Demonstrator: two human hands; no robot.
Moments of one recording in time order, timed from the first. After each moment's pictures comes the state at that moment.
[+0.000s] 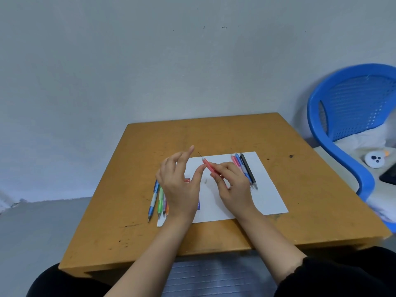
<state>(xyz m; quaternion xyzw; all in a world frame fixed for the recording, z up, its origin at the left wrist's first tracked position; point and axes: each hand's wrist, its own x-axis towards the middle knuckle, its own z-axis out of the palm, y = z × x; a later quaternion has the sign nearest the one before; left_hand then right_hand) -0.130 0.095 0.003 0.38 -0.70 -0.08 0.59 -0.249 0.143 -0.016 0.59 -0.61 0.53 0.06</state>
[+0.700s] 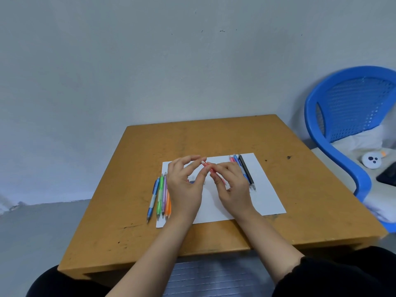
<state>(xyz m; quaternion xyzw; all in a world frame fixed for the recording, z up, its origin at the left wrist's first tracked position) -0.134 0.105 0.013 0.36 -0.70 -0.23 0.57 -0.249 0.146 -0.012 0.59 -0.58 0.56 0.09</state>
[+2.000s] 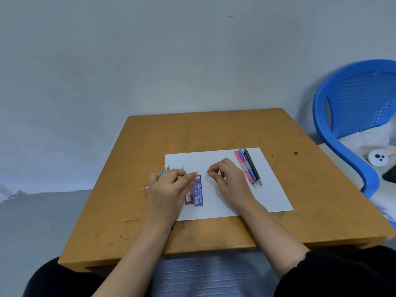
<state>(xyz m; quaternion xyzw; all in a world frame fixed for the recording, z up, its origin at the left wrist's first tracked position) -0.080 0.069 -0.029 0.29 -0.82 0.10 0.49 -0.252 0.131 -0.018 0.60 -0.66 0.45 -0.08</state>
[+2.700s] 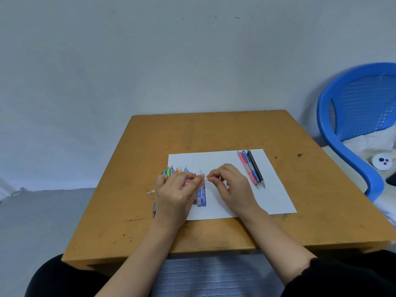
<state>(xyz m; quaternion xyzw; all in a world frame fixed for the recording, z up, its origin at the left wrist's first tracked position) -0.082 0.081 -0.024 0.25 -0.82 0.14 0.49 -0.245 0.138 -0.025 0.64 -0.61 0.47 0.02</state>
